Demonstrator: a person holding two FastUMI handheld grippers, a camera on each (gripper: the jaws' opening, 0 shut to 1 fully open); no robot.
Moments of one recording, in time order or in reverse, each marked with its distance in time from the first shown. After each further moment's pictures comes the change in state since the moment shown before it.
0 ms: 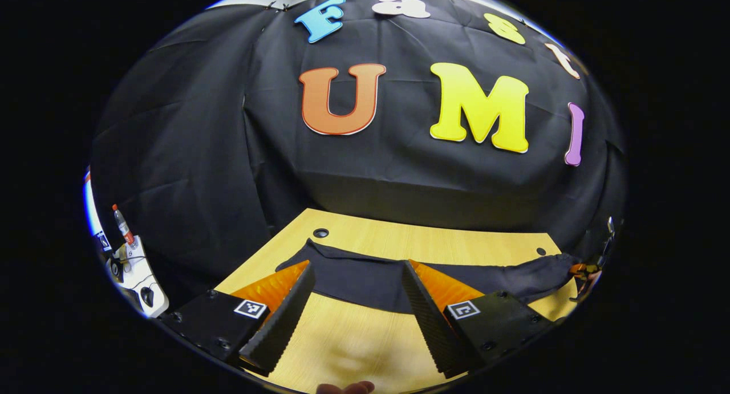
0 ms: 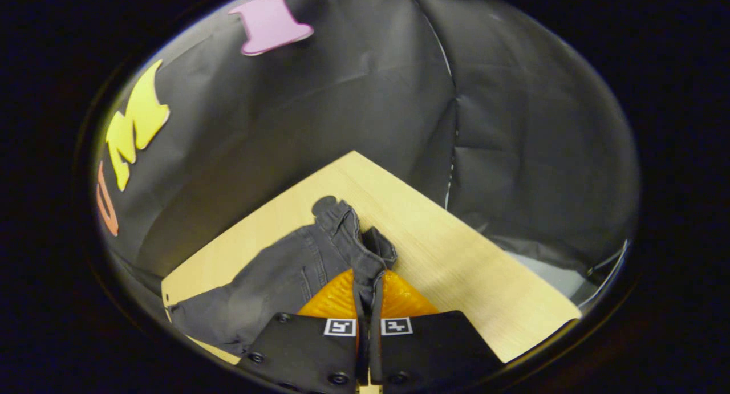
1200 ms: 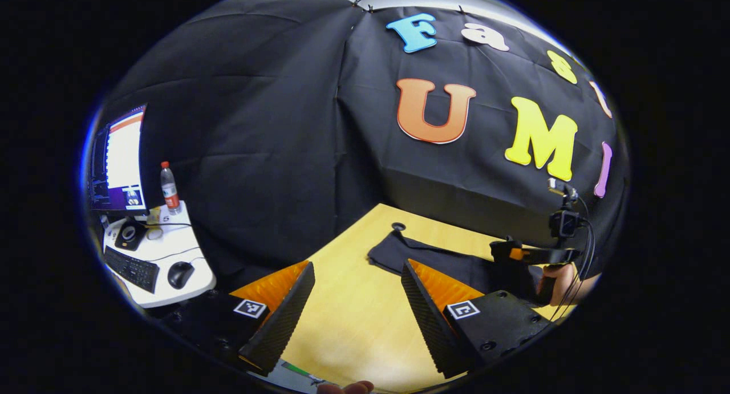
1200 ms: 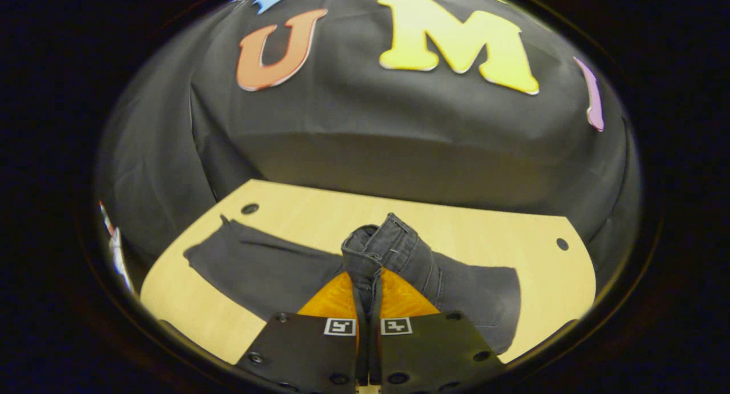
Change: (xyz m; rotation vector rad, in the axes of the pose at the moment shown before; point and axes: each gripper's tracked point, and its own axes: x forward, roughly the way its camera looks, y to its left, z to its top) left arm -0.086 0.203 -0.046 -0.159 -0.043 0.202; right arm -0.083 0.450 -0.226 -0.697 -0.016 0.355
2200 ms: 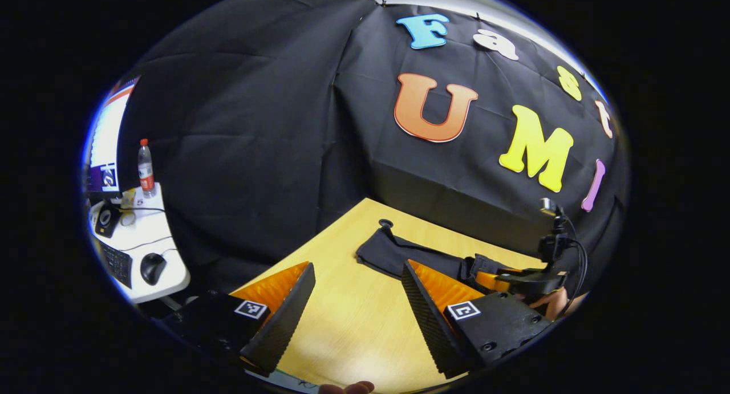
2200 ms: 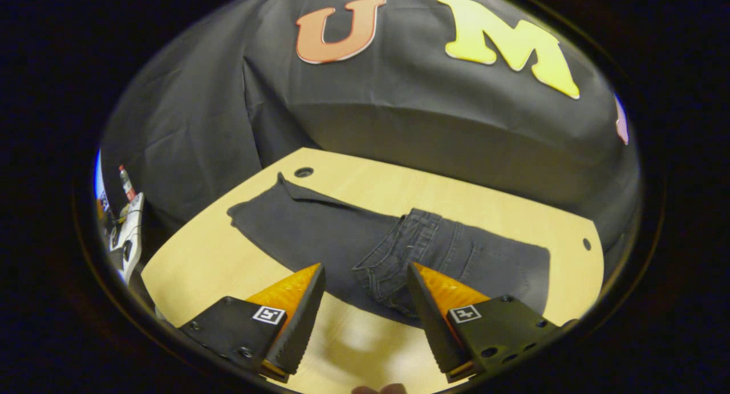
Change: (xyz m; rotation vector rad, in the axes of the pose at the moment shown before) left arm 0.051 -0.010 -0.020 -0.126 0.077 -0.166; right arm -0.071 0.034 -0.013 -0.103 0.014 0.204
